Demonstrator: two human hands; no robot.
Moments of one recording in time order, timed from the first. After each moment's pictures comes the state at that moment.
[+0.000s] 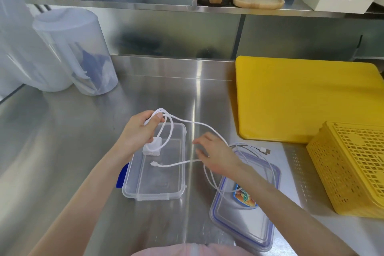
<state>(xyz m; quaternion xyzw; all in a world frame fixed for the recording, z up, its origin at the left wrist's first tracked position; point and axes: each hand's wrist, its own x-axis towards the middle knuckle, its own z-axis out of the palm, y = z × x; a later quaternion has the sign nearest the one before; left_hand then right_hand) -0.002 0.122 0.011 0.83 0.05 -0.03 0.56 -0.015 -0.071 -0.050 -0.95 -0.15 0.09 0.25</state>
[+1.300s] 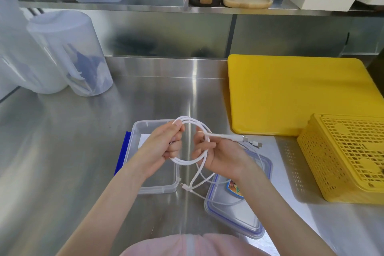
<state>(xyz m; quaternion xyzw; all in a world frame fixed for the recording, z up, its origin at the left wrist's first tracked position) -0.041 0.076 0.005 0.64 0.00 -0.20 0.74 -0.047 -0.077 -0.014 -0.26 0.08 0.32 0.91</state>
